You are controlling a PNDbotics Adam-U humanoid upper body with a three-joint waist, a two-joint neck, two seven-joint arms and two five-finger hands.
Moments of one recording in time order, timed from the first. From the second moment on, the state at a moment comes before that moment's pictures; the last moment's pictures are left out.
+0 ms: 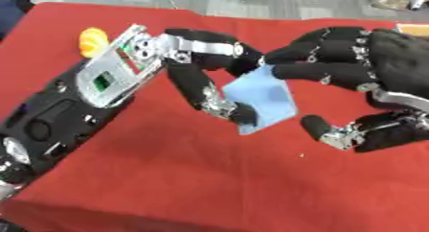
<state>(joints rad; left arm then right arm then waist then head) -0.87 0.54 -0.55 -1.64 0.18 0.02 -0.81 -0.68 -0.48 0.38 -1.98 0.53 -0.60 0.48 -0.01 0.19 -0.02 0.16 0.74</state>
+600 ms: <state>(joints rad) -0.88 0.53 -0.55 -1.65 0.18 0.02 -0.82 -0.68 -0.47 0.38 -1.98 0.55 -0.56 0.48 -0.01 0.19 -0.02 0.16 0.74</state>
